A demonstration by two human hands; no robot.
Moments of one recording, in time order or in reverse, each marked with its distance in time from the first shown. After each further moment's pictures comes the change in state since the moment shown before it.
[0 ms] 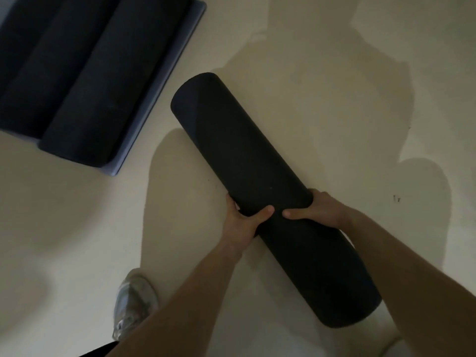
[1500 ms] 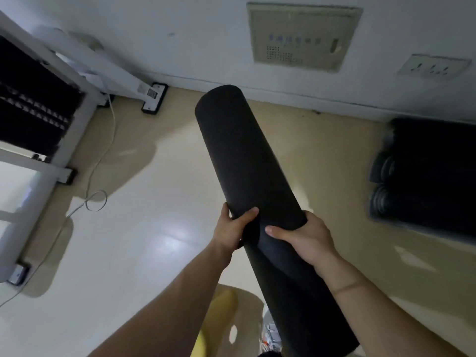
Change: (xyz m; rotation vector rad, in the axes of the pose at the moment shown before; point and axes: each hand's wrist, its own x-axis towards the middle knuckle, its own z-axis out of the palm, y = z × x) left_hand -0.471 0.033 -0.368 -1.002 0.876 0.036; right_hand -0.362 -0.341 0.417 -0.729 -0.379 -0.535
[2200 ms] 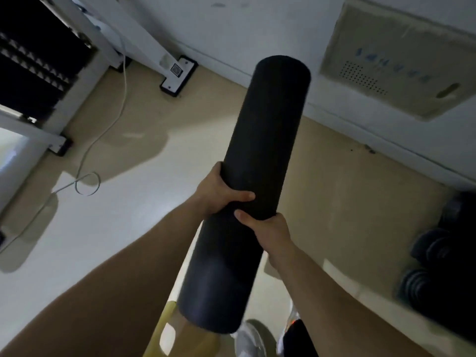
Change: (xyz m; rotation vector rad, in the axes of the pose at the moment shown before) left_hand 0.226 0.147 -0.104 0.484 0.143 0.090; right_hand 0.197 -0.135 0.141 0.175 -0.218 0.181
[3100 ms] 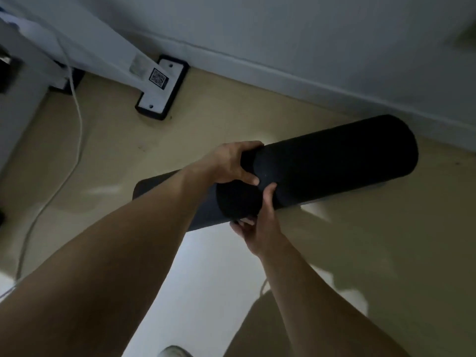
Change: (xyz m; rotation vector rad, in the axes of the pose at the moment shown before) left_hand 0.394 -0.062 -0.112 0.616 -0.308 0.493; right_hand 0.333 -0.041 0.228 0.841 -0.050 0.151
